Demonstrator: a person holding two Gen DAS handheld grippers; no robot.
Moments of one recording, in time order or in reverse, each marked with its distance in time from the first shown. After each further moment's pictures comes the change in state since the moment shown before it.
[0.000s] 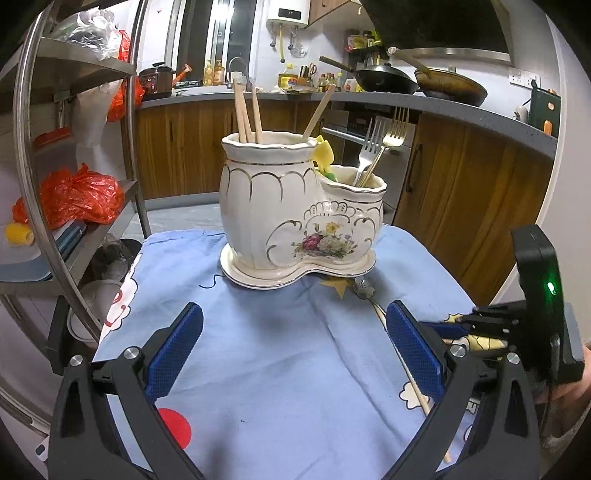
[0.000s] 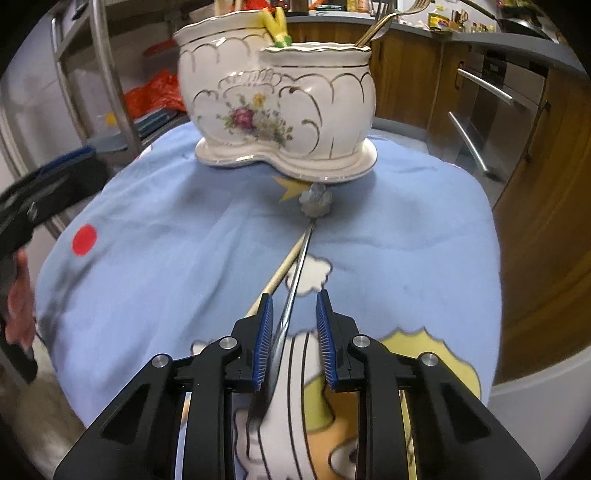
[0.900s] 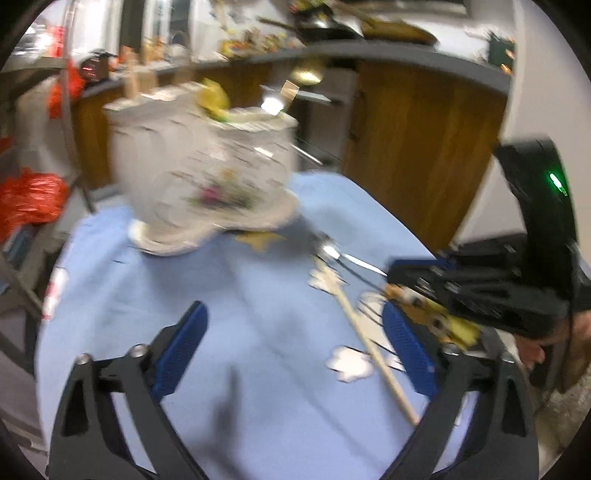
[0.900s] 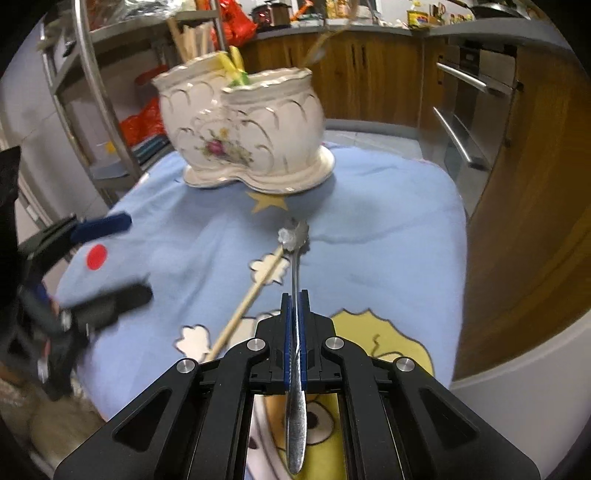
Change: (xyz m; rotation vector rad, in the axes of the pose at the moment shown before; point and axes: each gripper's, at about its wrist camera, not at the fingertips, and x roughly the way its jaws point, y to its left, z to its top) left arm 0.025 -0.062 -0.020 0.145 0.192 -0.196; right arm -0.032 -0.038 -0.014 0.084 -0.011 0.008
